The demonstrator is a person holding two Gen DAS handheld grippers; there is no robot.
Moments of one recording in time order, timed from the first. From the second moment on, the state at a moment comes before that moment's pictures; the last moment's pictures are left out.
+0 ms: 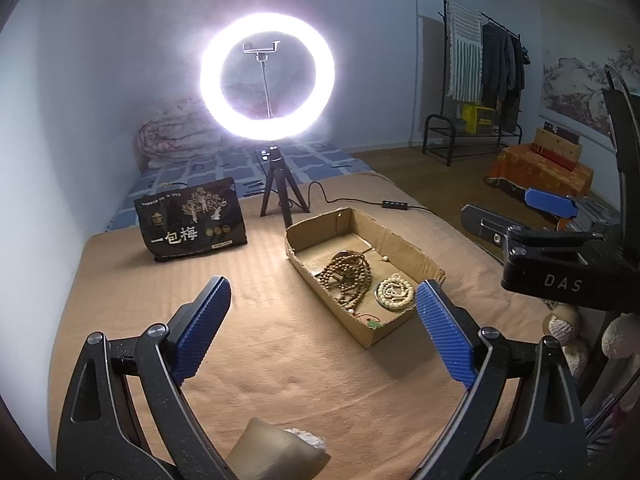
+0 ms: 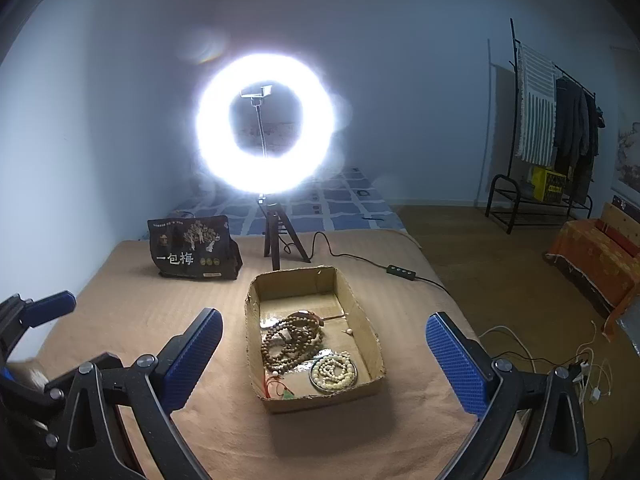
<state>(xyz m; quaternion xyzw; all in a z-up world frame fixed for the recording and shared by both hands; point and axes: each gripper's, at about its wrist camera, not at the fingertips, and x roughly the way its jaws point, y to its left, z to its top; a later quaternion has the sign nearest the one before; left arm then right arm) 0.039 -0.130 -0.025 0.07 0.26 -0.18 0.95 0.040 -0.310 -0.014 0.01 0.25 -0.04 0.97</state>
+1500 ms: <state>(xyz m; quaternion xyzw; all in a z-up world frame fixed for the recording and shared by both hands) 0.038 -0.126 -0.023 0.06 0.26 -0.17 0.95 0.041 -0.322 -0.023 0.03 0.26 -0.04 0.96</state>
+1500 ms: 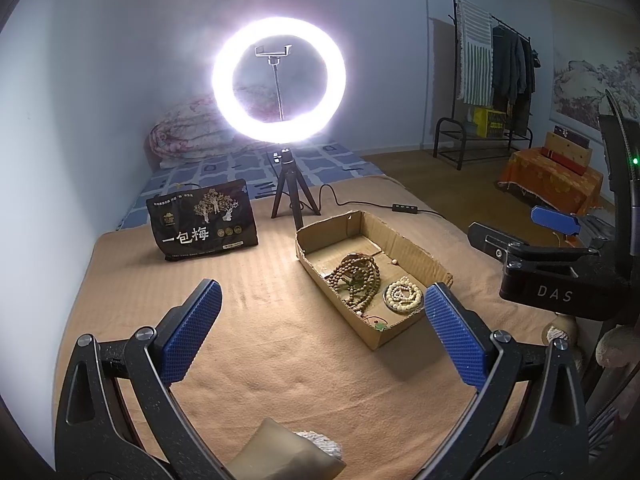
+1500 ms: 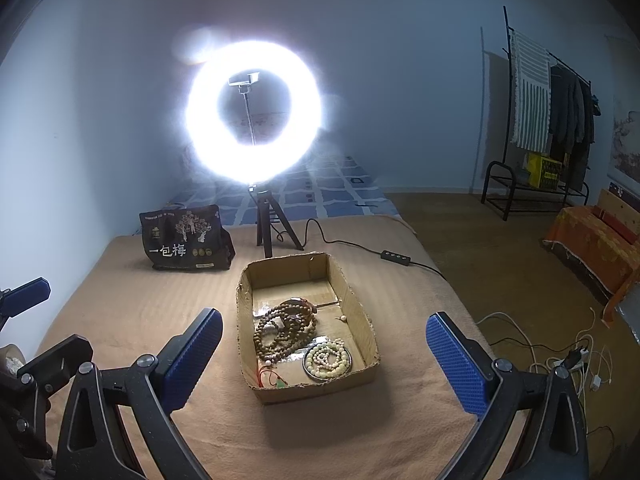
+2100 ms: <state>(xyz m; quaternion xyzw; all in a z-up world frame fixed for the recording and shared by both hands) 0.038 -0.126 -0.022 0.06 0.26 -0.17 0.95 0.041 -0.321 -0.024 0.02 0.26 -0.04 0.96</state>
